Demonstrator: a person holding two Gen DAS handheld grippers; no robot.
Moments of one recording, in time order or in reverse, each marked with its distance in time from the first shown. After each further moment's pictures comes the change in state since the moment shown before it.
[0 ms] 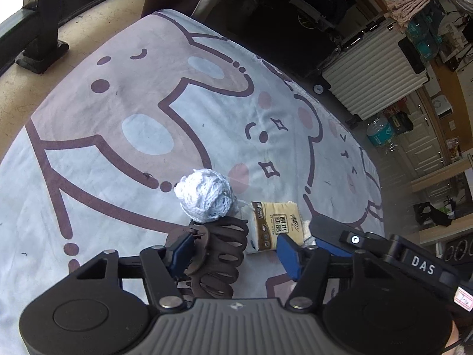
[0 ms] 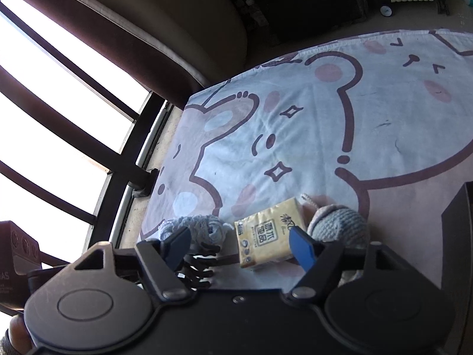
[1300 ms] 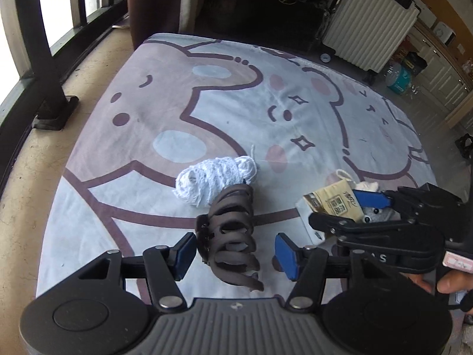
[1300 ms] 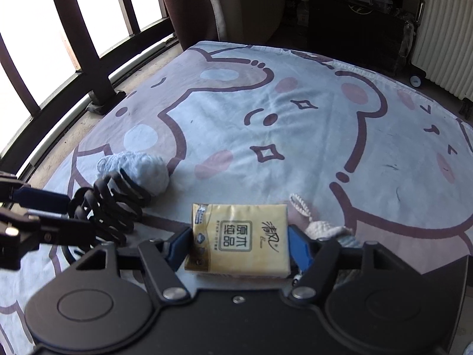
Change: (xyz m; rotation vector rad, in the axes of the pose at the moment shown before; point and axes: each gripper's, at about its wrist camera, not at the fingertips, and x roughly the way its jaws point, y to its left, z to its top) left arm -0.009 0.000 -0.014 0.290 -0.006 0.235; right arm 0.053 0.027 -0.032 -0.503 0.063 -0.281
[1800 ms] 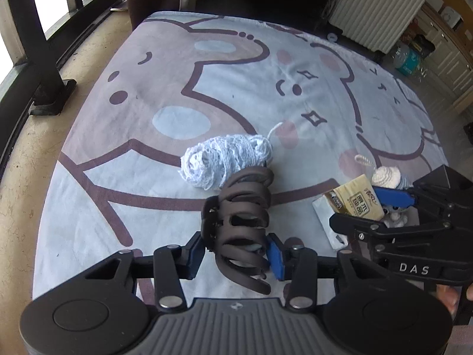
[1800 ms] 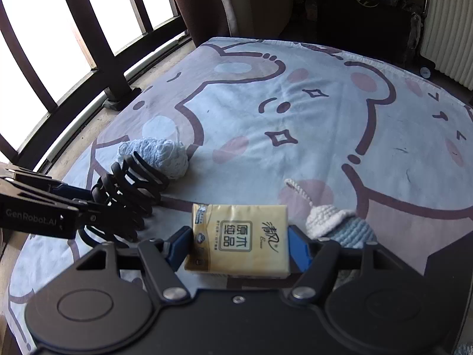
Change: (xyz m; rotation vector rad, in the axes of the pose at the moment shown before) left arm 0.021 -0.008 -0.007 0.057 0.093 0.036; right arm -0.010 0.000 -0.014 0.023 0.010 0.069
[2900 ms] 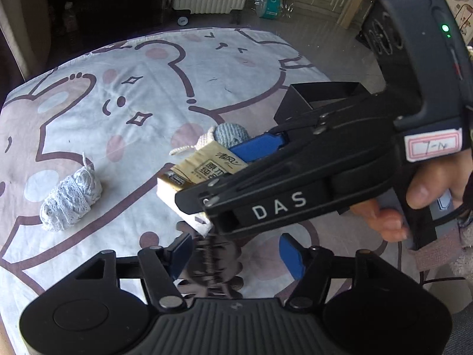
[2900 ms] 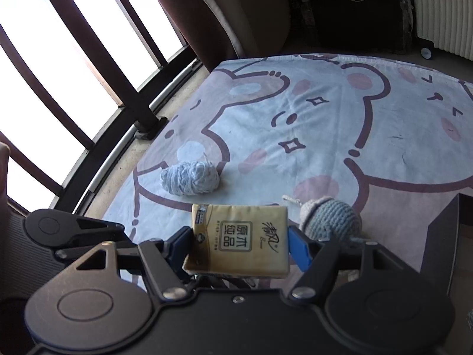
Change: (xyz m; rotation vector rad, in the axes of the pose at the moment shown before) left arm -0.029 -0.110 -0.032 0.478 0.004 -0.235; right arm -0.048 -0.016 -0.006 0.140 -0.039 0.142
